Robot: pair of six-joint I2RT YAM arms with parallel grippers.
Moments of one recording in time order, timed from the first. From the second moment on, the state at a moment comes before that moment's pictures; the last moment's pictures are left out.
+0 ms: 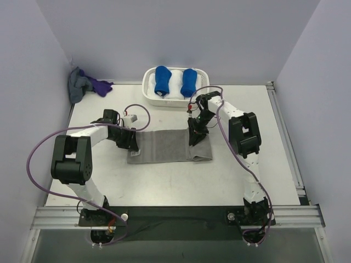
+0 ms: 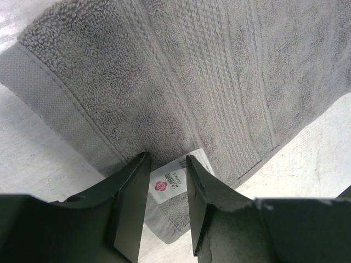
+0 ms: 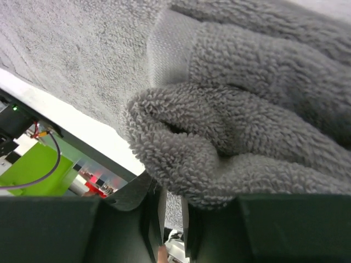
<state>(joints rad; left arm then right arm) -0.09 1.74 0.99 -0.47 0.52 0.11 0.38 2.33 1.89 -1.21 -0.54 0.11</state>
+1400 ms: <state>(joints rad) -0.09 1.73 1.00 -0.50 0.53 0.14 0.37 2.33 1.94 -1.12 -0.36 0.16</state>
